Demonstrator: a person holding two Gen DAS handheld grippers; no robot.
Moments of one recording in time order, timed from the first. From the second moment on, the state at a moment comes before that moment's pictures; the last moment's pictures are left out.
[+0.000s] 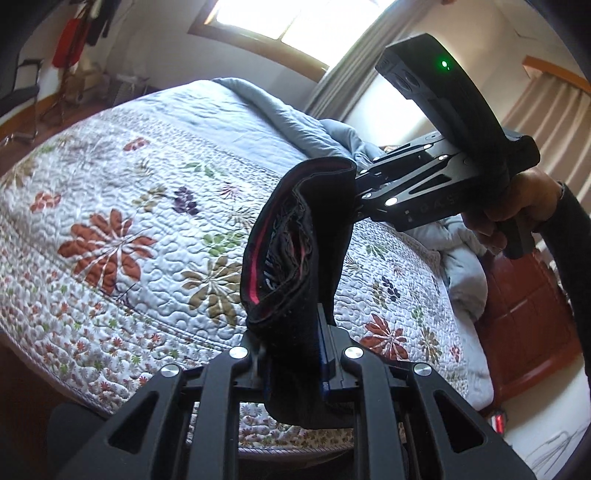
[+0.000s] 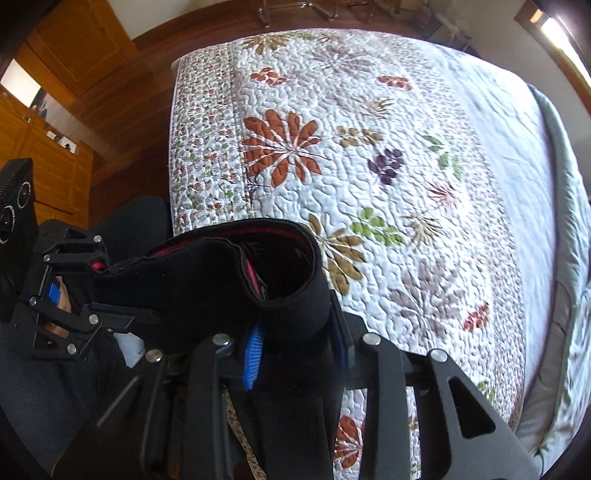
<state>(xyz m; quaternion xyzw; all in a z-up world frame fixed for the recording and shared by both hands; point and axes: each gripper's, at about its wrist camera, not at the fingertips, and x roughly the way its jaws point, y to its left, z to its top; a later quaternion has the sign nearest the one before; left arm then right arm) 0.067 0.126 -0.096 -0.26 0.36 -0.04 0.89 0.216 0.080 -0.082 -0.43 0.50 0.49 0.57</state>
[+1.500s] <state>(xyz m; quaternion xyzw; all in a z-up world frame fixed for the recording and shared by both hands) 0.078 -0.071 -0.056 -0.07 0.38 -0.15 0.91 0.195 -0.127 -0.048 -0.38 0.49 0.38 0.69</state>
